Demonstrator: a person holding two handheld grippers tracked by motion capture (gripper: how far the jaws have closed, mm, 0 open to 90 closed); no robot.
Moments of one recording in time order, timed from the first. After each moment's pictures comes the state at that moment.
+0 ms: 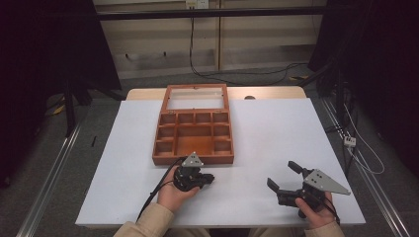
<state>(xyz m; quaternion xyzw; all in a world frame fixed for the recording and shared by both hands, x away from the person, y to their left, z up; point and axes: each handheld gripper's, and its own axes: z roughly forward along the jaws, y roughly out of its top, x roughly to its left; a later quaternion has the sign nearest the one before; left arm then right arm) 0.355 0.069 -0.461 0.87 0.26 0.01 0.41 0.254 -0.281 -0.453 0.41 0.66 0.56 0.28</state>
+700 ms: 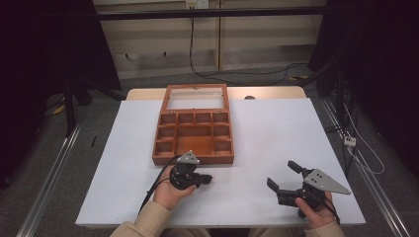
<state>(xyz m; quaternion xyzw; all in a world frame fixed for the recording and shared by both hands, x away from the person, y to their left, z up) 0.357 0.078 -0.447 0.87 0.28 -0.04 0.42 0.254 -0.281 -0.452 0.41 0.66 0.56 0.28</state>
